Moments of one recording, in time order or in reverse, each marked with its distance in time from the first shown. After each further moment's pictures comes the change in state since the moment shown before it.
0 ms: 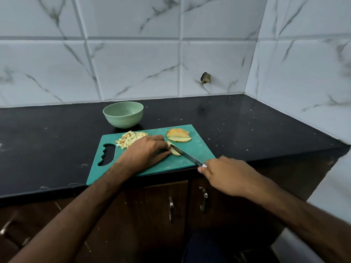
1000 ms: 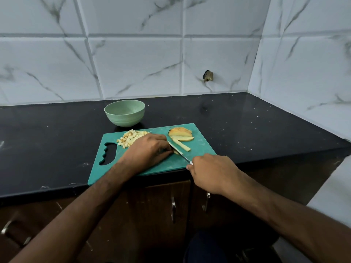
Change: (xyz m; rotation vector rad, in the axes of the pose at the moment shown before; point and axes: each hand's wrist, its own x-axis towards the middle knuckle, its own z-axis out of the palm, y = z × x) left_hand 0.001 0.000 0.000 0.015 0.021 0.032; right_hand 0.020 -0.033 0.003 -0.066 0.060 -0.039
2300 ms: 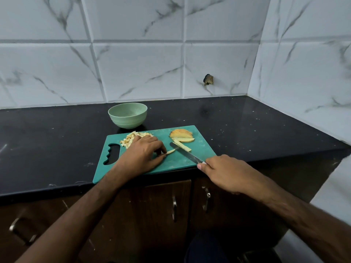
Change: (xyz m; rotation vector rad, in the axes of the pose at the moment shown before) left_hand -0.025 -0.003 -0.007 0.055 -0.003 -0.141; right_hand -0.018 0.027 -0.005 0.183 -0.050 0.058
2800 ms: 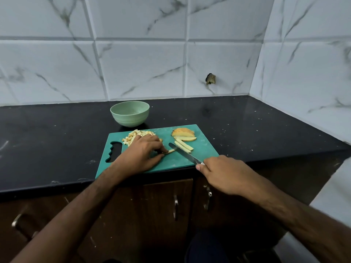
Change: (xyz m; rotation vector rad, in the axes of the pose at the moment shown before) left_hand -0.005 -0.007 -0.003 -0.086 -0.046 -0.014; right_hand 0.000 -0.011 0.005 -0.055 0.029 -0.034
